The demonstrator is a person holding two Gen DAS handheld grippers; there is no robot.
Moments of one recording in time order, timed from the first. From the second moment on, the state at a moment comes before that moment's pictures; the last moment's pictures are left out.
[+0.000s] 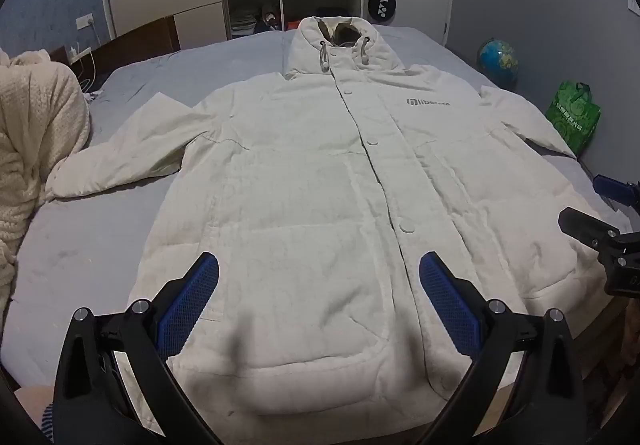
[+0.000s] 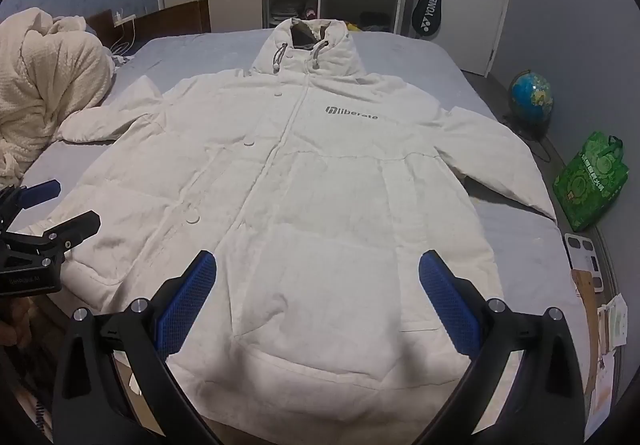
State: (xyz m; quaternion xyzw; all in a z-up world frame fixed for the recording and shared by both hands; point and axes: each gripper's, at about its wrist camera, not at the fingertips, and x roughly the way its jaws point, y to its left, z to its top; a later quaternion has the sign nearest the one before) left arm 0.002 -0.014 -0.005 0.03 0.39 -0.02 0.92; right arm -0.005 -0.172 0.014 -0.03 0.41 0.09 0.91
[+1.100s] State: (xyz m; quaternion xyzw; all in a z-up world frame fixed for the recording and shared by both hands) left arm 0.002 -0.024 0.002 0.04 0.38 -0.03 0.93; right arm -0.007 -0.176 0.017 -0.01 0.40 0.10 0.91
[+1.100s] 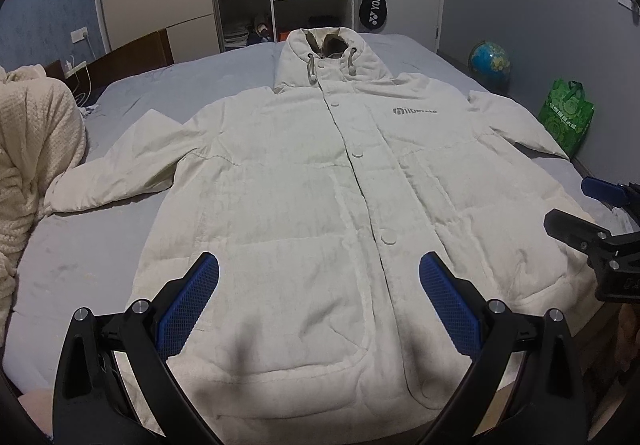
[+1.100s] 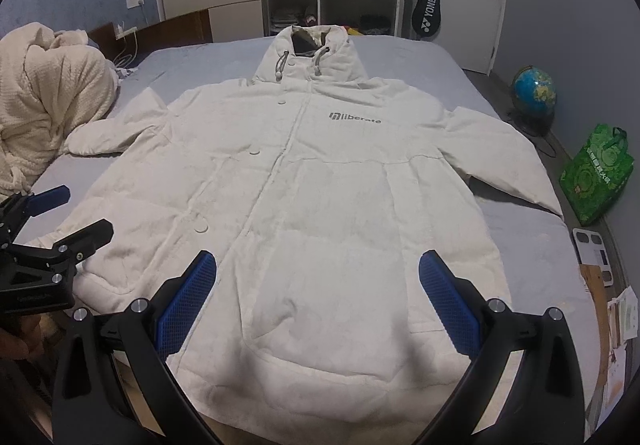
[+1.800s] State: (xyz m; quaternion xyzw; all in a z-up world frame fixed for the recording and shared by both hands) left arm 0.005 -0.028 -0.005 0.04 0.38 -0.03 0.92; right arm -0.004 -0.175 0.012 -0.01 0.40 0.10 0.91
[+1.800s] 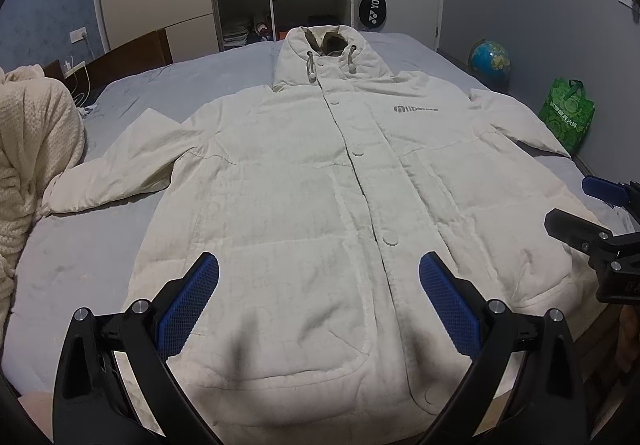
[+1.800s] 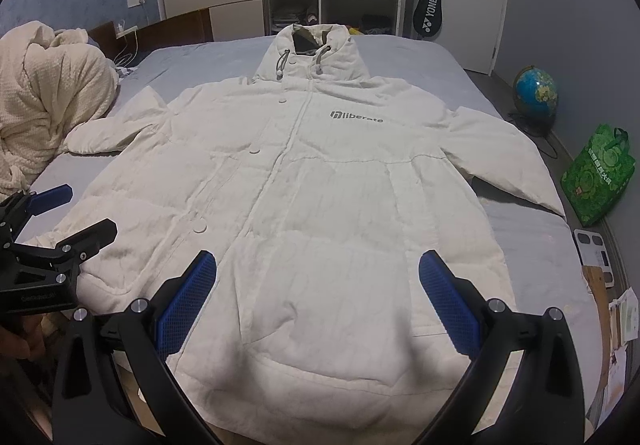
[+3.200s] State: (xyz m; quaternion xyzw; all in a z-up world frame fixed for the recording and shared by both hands) left arm 0.010 -0.023 -0.016 0.04 0.40 -0.02 0.92; right arm 0.019 -0.215 0.027 0.04 0.40 0.07 0.91
